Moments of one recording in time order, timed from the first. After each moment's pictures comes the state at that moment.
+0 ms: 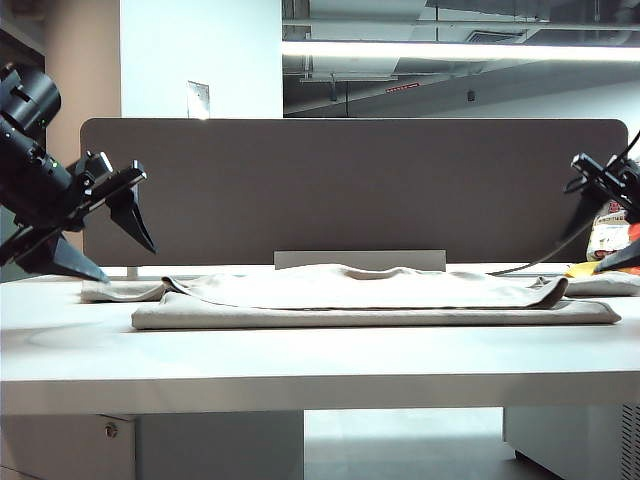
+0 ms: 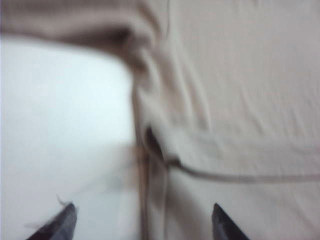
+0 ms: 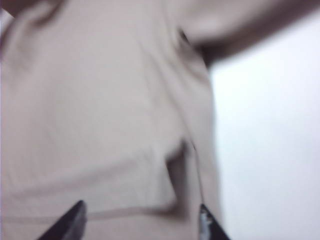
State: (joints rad) left arm -0.02 1.80 1.11 -0.05 0.44 -0.34; right arm -0.20 1.97 1.36 -0.19 -0.61 0.44
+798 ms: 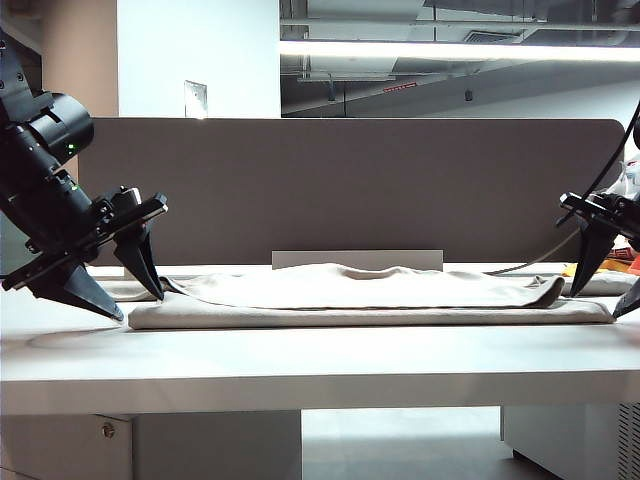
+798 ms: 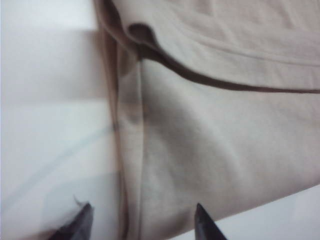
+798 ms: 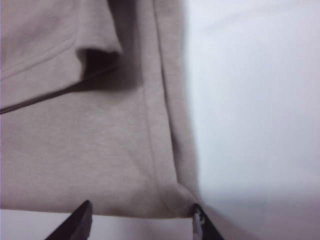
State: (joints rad) left arm -0.10 1.82 1.11 -0.25 0.40 -0.24; right arm -0.13 1.94 1.34 -0.53 -0.44 0.21
